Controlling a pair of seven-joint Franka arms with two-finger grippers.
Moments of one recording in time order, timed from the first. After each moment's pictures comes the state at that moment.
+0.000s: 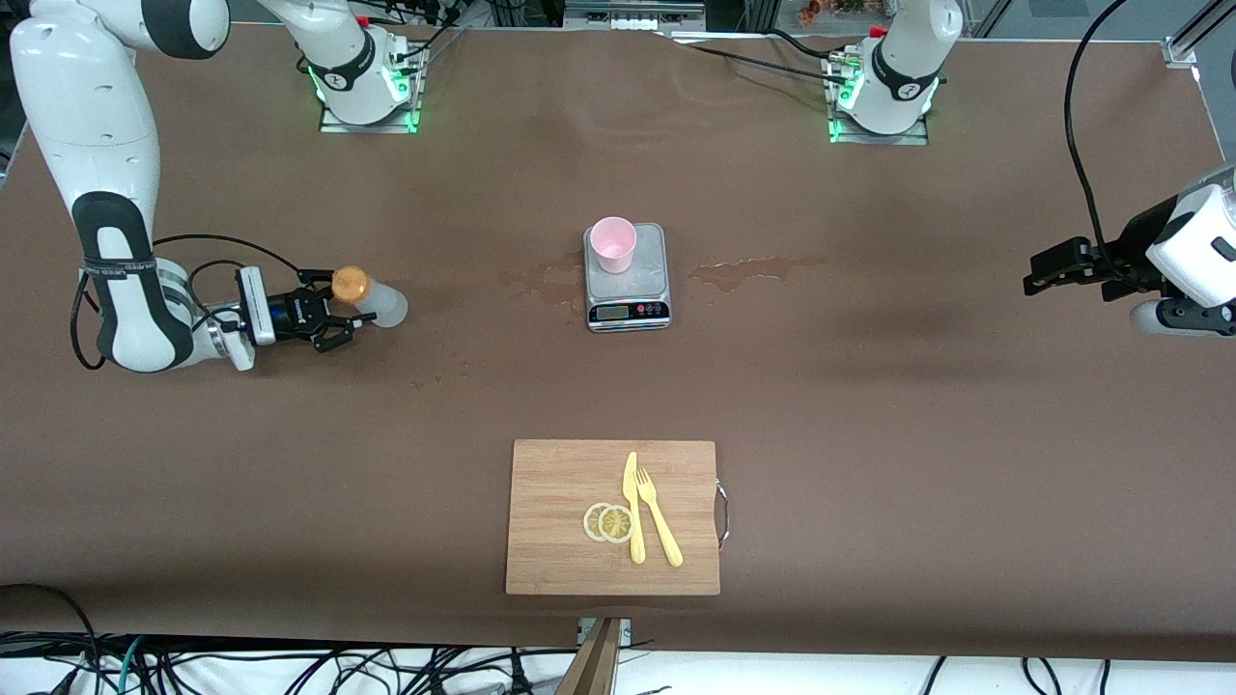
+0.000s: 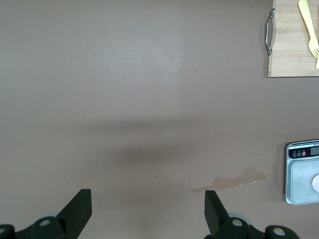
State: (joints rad) left arm 0.04 0.15 -0.03 -1.50 -0.07 1.57 0.02; right arm -0.03 0.78 -0.26 -1.82 1.02 1.39 -2.60
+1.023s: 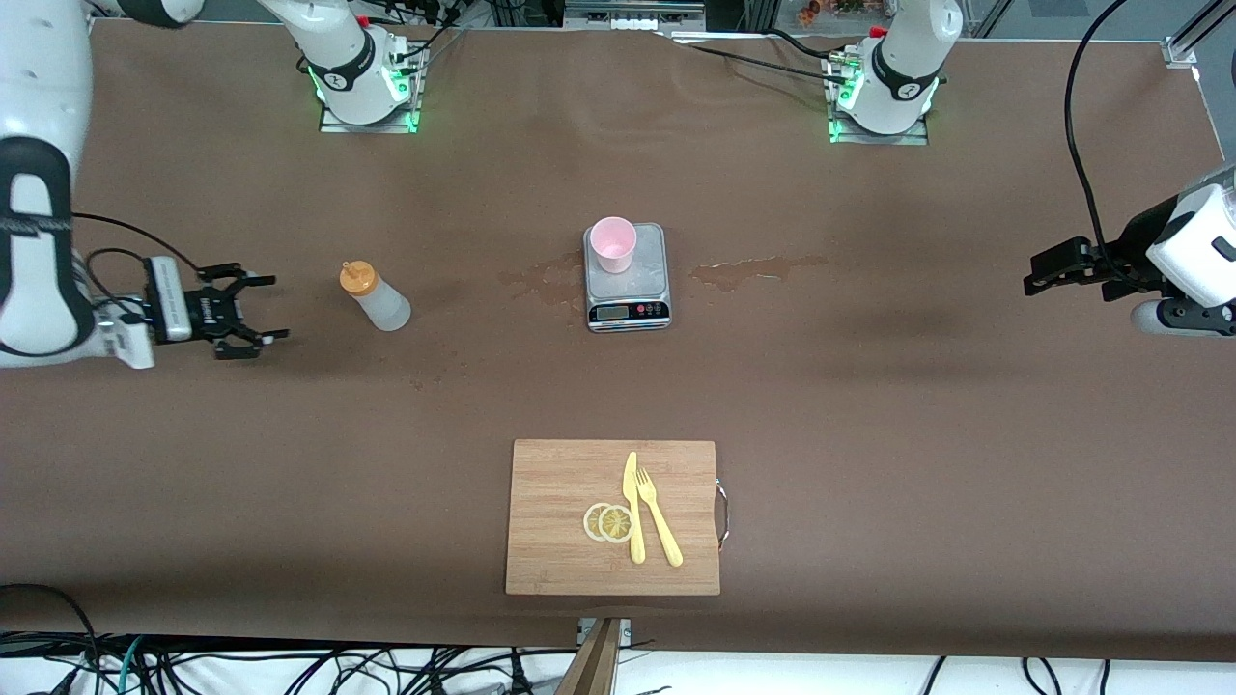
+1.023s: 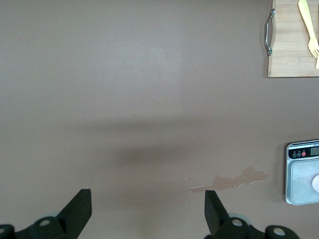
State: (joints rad) left arm 0.04 0.15 -0.03 -1.50 -0.07 1.57 0.02; right arm -0.03 0.58 -0.39 -1.69 0.71 1.48 -2.48
